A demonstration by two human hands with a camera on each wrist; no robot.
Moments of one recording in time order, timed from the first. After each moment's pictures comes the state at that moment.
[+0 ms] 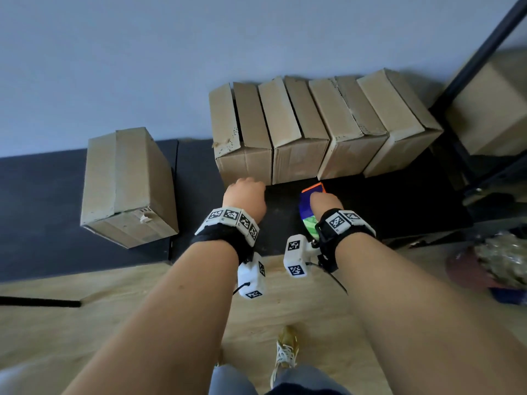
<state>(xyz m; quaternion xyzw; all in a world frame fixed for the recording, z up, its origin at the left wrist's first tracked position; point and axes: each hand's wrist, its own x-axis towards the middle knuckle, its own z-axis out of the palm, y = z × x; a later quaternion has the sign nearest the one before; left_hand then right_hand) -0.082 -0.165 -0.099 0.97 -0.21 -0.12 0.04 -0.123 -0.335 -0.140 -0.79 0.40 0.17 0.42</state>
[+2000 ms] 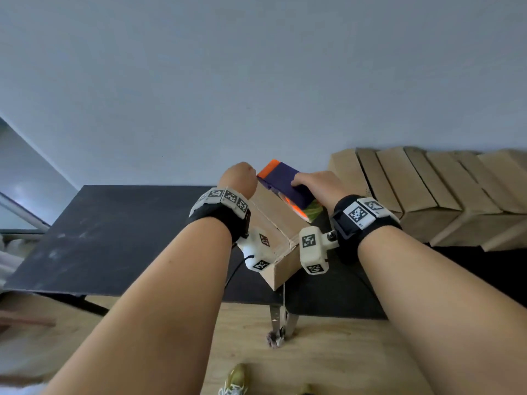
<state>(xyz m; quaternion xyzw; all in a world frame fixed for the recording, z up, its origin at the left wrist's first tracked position) 0.054 0.114 0.005 0.97 0.01 -0.03 0.26 0.009 -0.063 0.008 -0.82 0.16 0.07 0.55</state>
